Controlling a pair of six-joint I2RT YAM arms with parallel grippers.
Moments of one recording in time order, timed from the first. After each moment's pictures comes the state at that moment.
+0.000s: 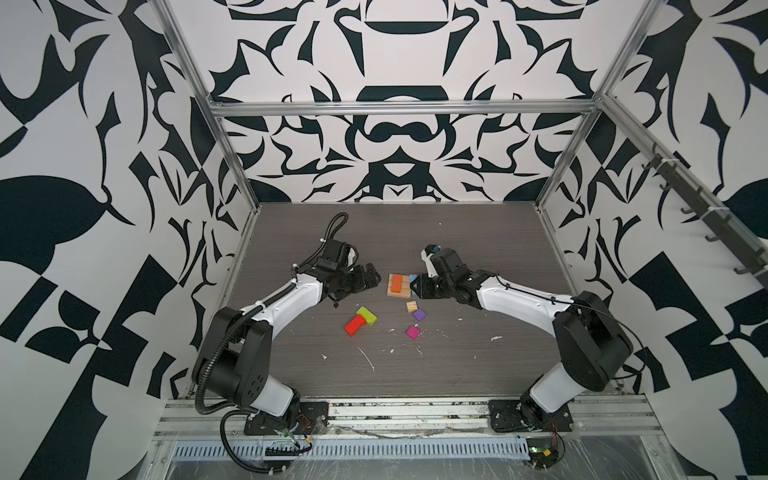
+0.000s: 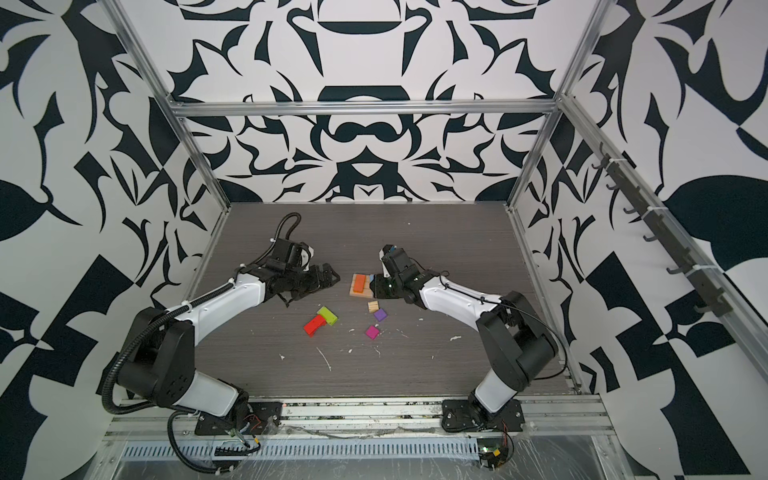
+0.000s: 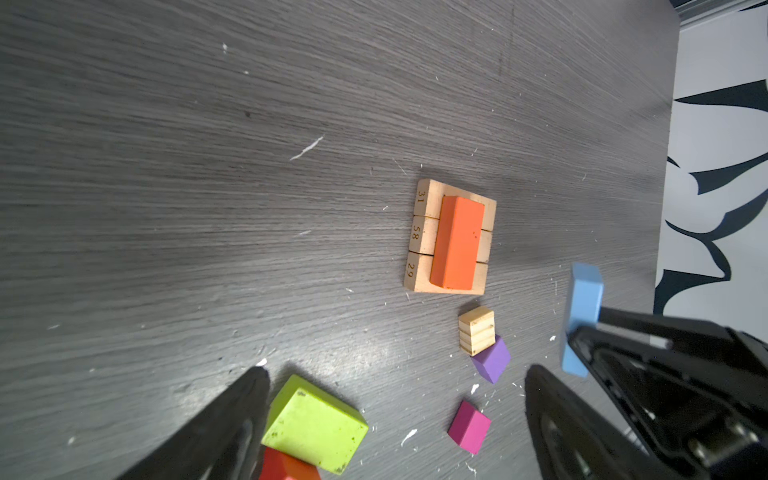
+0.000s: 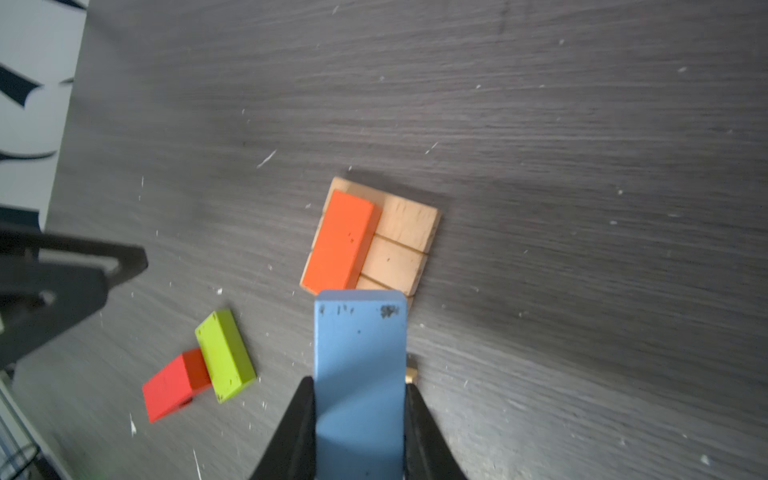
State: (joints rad) left arm -0.42 1.51 0.94 -0.36 0.31 -0.64; right arm 0.63 1.62 0.97 -0.20 -0.15 0.58
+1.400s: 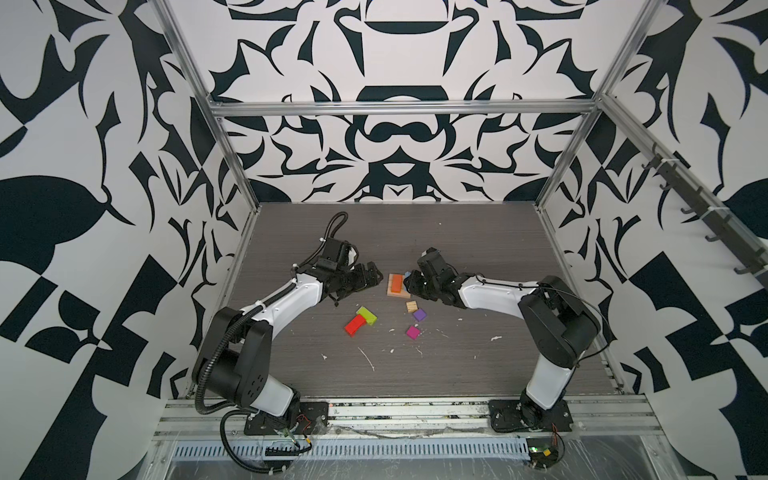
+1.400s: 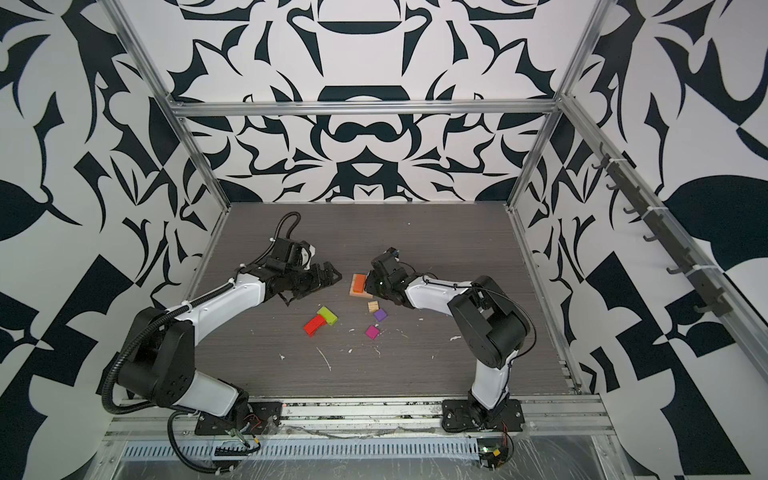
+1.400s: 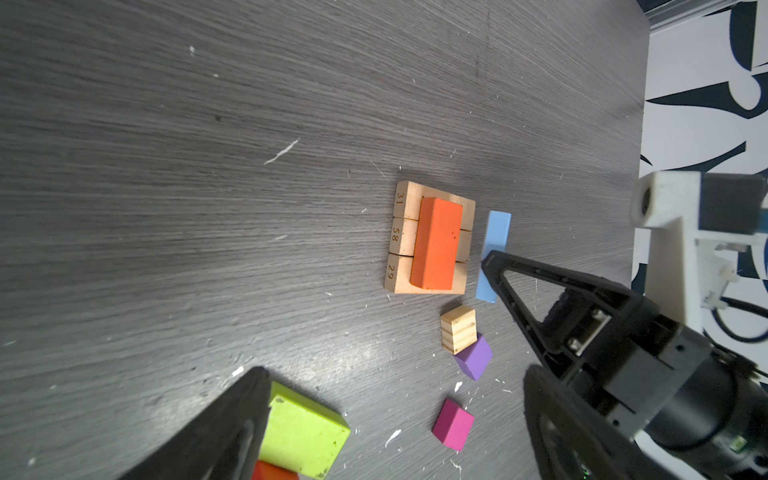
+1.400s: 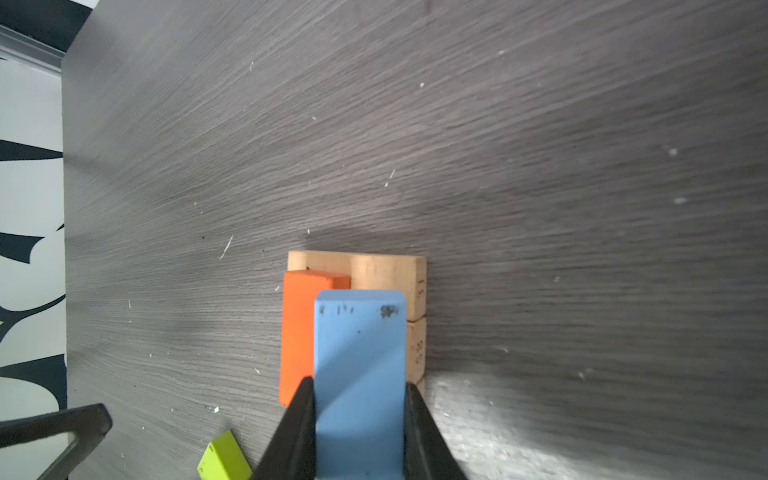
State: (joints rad) left arm -0.42 1.51 0.94 -0.33 0.35 -0.65; right arm 0.67 1.80 1.00 -0.03 -0.04 0.91
